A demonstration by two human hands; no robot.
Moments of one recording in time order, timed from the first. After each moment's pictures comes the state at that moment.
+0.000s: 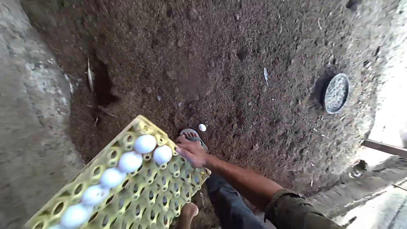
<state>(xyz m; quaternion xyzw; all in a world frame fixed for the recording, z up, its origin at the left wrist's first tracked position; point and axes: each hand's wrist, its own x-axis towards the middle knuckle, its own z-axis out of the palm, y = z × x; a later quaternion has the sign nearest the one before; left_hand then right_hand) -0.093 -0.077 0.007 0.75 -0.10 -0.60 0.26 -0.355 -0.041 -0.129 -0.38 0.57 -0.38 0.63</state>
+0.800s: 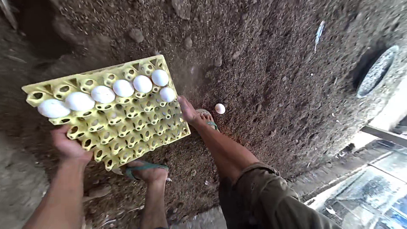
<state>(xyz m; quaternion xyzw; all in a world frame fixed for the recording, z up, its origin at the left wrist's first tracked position) 0.054 -0.192 -0.406 0.68 -0.28 -0.66 0.18 -0.282 -0.049 -0.425 -0.10 0.69 -0.32 0.64</state>
